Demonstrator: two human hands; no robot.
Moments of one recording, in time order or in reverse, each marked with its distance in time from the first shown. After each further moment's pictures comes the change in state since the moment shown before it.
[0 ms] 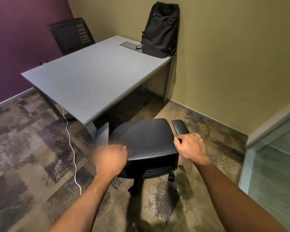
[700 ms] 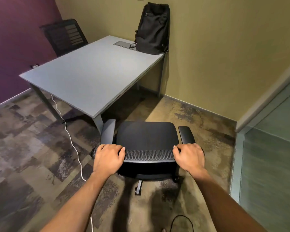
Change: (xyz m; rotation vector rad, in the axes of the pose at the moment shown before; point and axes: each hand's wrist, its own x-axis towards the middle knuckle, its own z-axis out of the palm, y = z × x) left_hand -0.067 -0.105 -0.028 -0.034 -0.091 0.224; right_hand -0.145 -0.113 -0.016 -0.027 -0.003 0.197
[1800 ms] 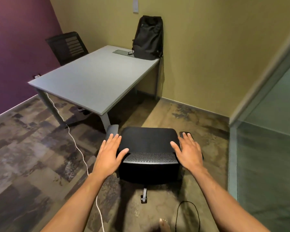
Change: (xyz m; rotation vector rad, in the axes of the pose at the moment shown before) left_hand -0.104 -0.049 -0.036 -0.342 -0.012 0.082; right_hand -0.109 -0.038 -0.007 0.234 -0.080 0.135
